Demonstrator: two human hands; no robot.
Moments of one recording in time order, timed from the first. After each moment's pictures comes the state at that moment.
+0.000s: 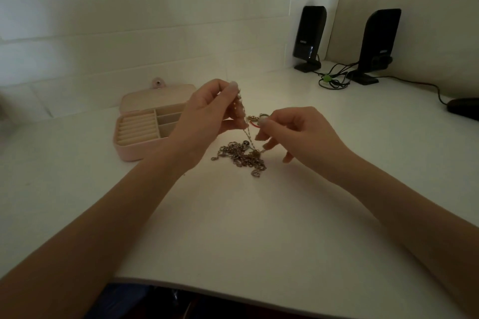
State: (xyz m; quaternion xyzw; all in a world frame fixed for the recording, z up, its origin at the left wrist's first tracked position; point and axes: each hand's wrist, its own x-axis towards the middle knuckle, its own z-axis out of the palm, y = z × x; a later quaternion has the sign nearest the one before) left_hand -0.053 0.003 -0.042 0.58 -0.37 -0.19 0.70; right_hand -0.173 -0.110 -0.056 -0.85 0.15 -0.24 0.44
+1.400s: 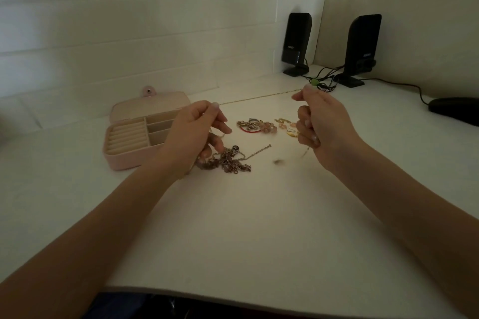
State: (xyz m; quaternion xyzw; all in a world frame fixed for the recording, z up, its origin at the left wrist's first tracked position) left_hand -0.046 0.002 -0.054 0.68 -0.32 -0.17 0.64; right_hand -0.178 -0.141 -0.042 -0.58 0.27 -0.34 0.69
